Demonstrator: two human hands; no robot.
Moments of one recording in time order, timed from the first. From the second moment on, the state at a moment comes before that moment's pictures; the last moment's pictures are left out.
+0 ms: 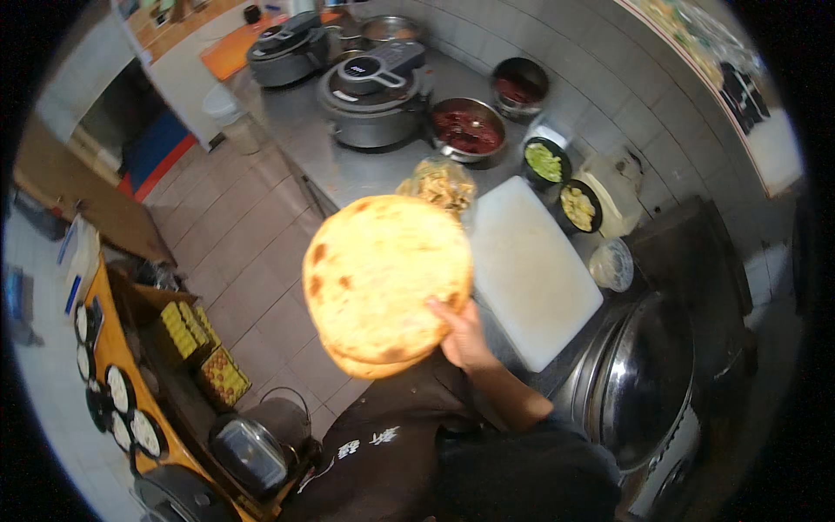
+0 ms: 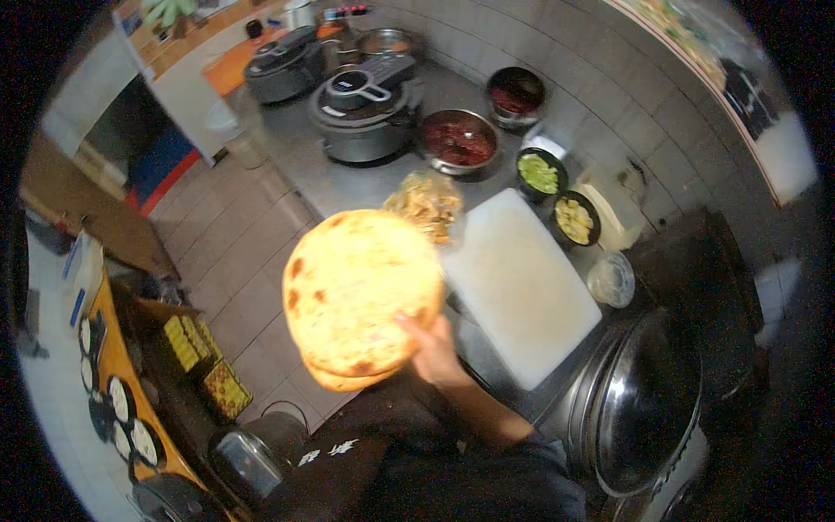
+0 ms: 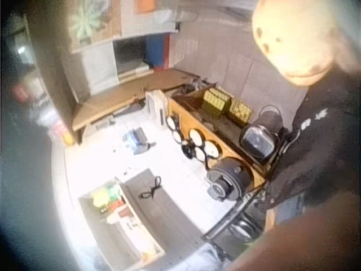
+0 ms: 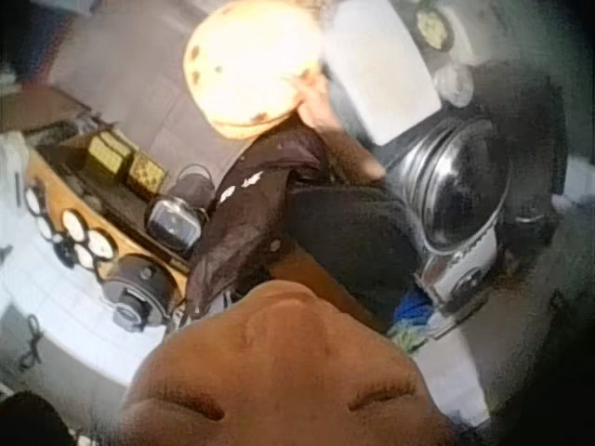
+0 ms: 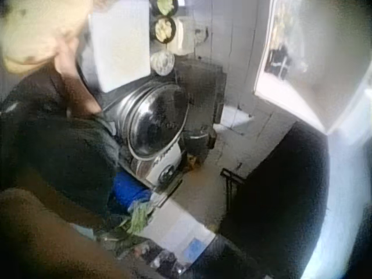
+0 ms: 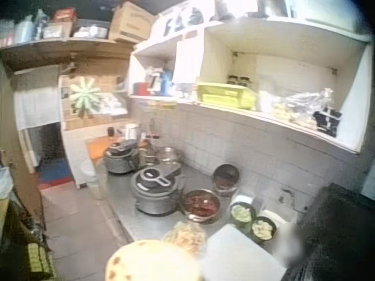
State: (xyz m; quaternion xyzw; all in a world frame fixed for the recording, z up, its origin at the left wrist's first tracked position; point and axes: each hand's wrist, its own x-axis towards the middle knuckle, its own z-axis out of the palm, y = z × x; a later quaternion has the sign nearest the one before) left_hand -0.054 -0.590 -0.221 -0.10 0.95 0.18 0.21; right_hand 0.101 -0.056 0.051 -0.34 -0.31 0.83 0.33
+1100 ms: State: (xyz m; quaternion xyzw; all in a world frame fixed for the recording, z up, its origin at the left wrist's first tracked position) left_hand -0.138 -0.271 -0.130 0.37 0.84 0.22 0.32; right_hand 0.333 0.038 -0.133 -0.63 -0.30 0.42 0.58
